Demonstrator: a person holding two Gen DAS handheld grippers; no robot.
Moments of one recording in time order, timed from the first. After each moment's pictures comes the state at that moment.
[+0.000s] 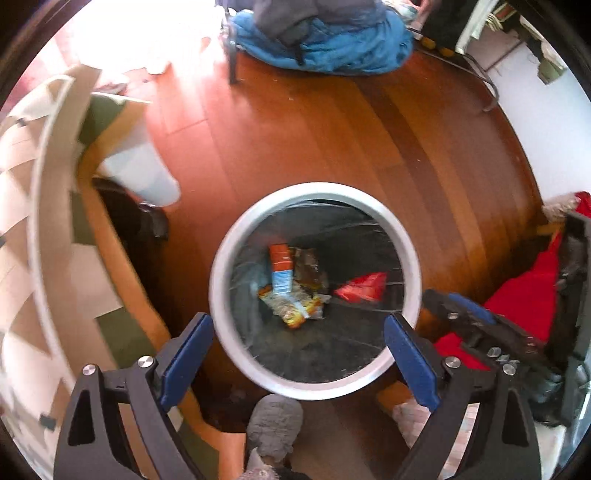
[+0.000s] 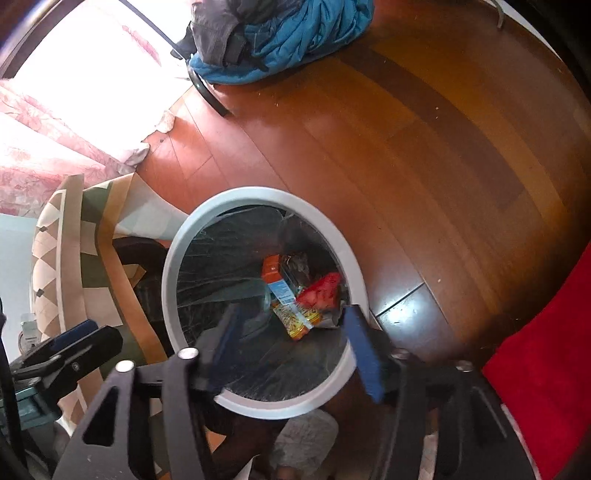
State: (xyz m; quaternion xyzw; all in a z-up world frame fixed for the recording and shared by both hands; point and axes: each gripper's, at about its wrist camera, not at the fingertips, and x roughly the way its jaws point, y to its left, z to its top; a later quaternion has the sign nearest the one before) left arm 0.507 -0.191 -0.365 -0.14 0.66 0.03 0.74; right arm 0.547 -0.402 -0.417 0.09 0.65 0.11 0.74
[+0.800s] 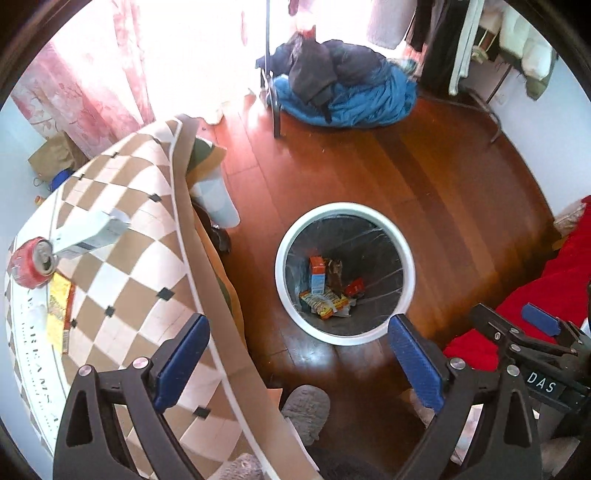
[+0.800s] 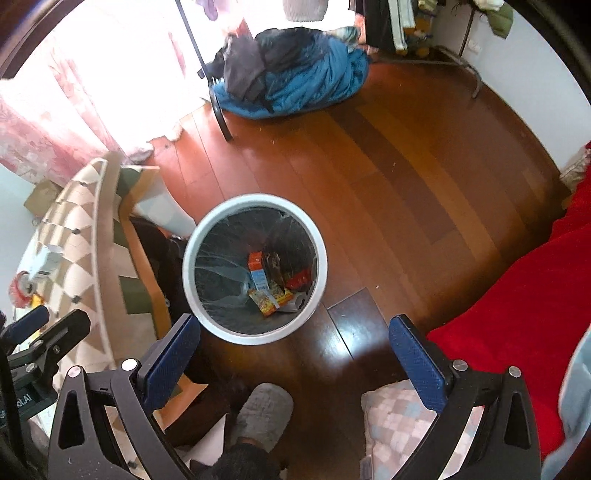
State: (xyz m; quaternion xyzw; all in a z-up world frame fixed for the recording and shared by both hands) left arm 0.401 -0.198 -0.245 -0.09 0.58 0.09 0.80; right arm 0.441 -0.393 -0.252 -0.02 0.59 0.07 0.80
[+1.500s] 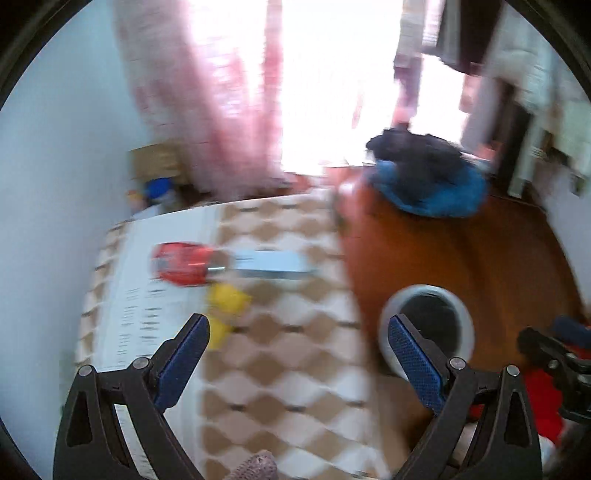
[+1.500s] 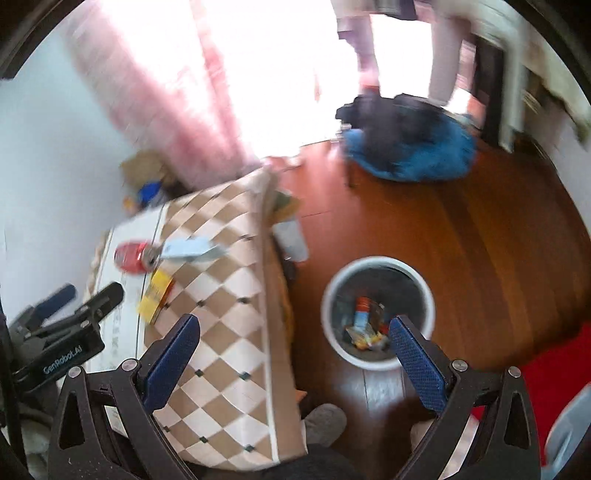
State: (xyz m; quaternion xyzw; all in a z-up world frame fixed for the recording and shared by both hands) left arm 0.284 -0.048 -0.138 -0.11 0.47 0.27 0.83; right arm 0.378 -0.194 -0.130 -0.10 0.52 0.27 0.81
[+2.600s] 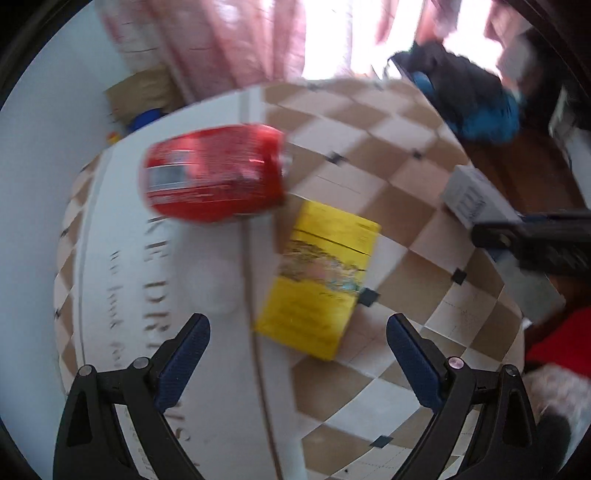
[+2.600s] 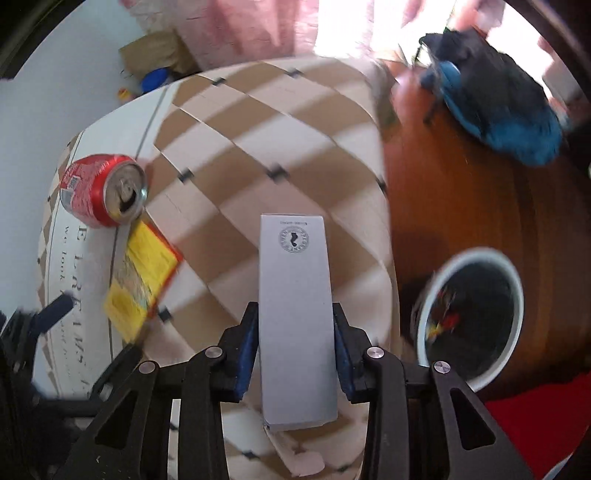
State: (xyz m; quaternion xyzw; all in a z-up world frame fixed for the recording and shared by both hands) left arm 0.279 0.081 -0.304 -0.11 0.60 0.19 0.77; right arm 0.407 -0.003 -0.307 -0.18 0.64 0.27 0.69
